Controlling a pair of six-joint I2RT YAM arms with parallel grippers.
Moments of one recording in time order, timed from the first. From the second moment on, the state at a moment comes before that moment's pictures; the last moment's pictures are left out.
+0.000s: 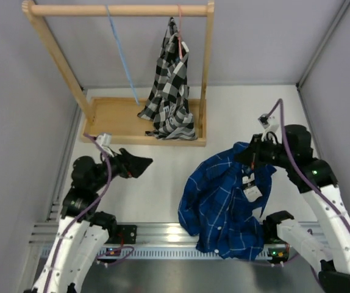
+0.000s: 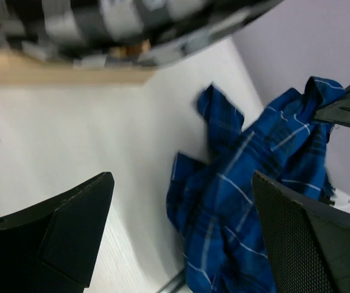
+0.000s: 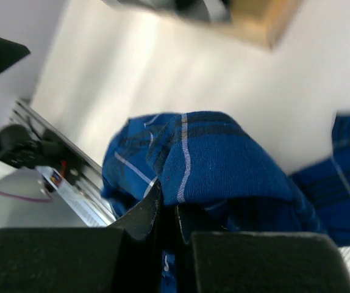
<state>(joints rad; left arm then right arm) -0.21 0.43 0.65 -0.31 0.49 -0.59 0.29 0.77 1.09 -0.79 -0.50 0.32</state>
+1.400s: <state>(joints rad) -0.96 0.91 1.28 -0.82 -0.73 -0.53 0.65 0.86 0.86 -0.26 -0.44 0.45</state>
